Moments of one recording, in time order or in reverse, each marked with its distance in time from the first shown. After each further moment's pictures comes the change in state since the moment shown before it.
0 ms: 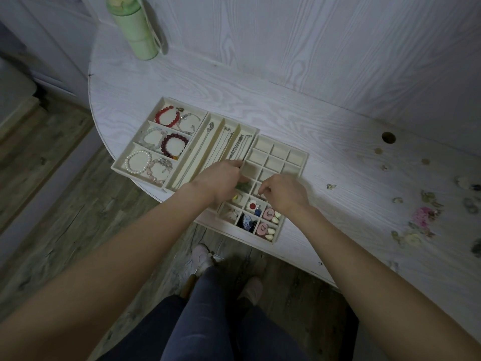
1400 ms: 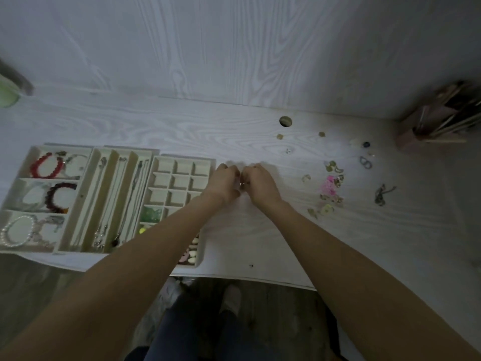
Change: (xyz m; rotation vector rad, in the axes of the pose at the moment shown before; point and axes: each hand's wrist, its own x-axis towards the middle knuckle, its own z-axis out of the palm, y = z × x) left_hand 0.129 0.153 0.035 -0.237 0.028 0.021; right_hand 0.003 0.141 -0.025 0.266 0.247 0.224
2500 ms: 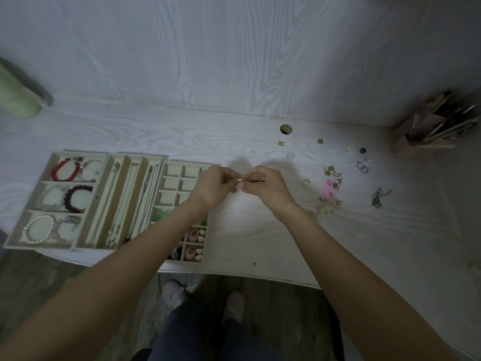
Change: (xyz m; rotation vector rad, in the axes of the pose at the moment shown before) left_hand -0.053 -0.006 -0.041 -0.411 0.129 0.068; right_hand -0.049 -0.019 -0.037 0.872 0.008 0.076
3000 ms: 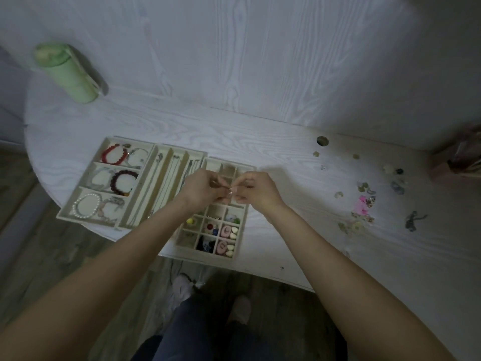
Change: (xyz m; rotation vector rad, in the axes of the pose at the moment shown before) left_hand -0.048 -0.048 -0.071 -0.257 0.050 -0.233; right_hand -0.001 -0.030 0.090 -0.171 -0.162 0.039
